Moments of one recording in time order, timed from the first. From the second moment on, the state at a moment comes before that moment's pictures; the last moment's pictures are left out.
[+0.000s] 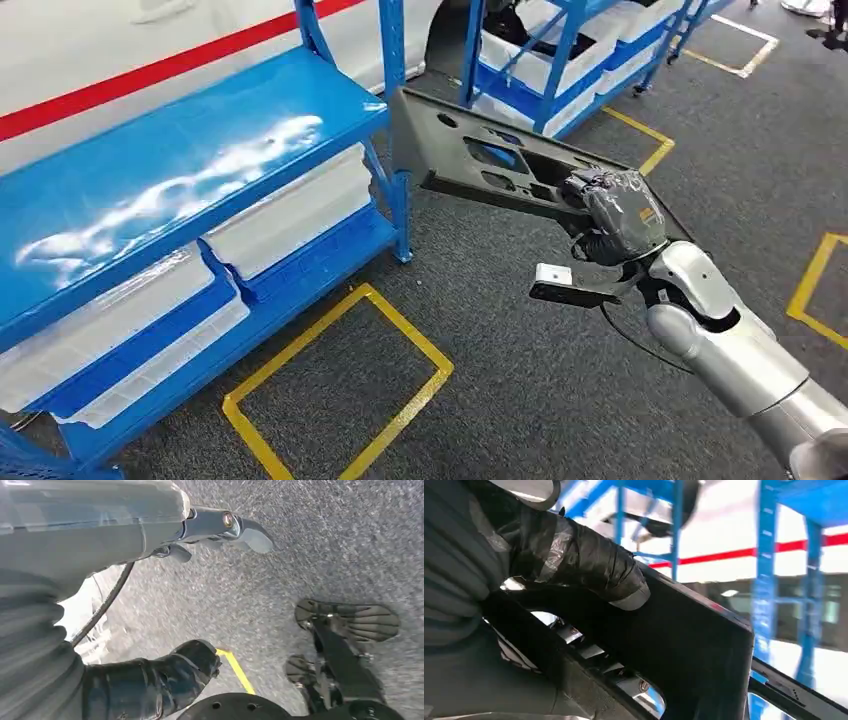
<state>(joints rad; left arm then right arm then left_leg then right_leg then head) -0.07 -0.05 1.31 -0.19 -1.23 -0.28 -0.17 -0.33 -0.73 0.19 -1.55 0.64 -0.10 -0.26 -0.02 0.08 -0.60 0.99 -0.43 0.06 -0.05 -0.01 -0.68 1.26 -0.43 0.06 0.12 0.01</state>
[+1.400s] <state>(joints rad) -0.06 -0.02 1.38 -0.19 -1.16 -0.32 -0.15 -0.51 -0.55 0.40 -1.45 0.77 -0.09 -0.15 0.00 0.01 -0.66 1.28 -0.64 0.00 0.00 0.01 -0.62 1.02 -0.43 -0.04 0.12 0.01</state>
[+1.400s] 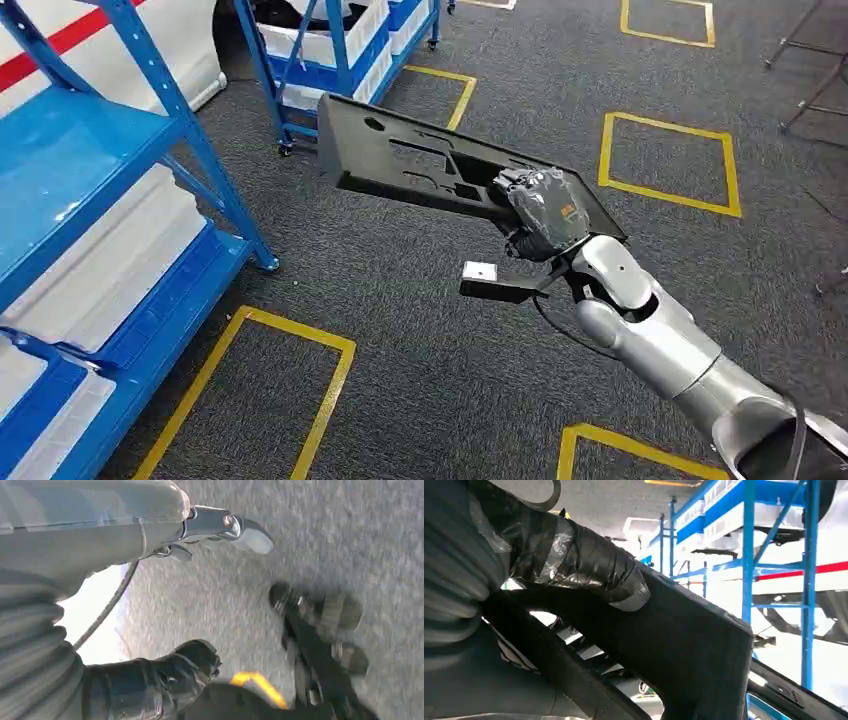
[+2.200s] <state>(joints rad) -0.06 -0.02 1.38 -0.19 -1.20 -0.30 -0.15 -0.50 -0.53 0.44 -1.44 0.89 -0.14 -0.09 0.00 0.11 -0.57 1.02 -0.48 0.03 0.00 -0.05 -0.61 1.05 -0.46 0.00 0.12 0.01</state>
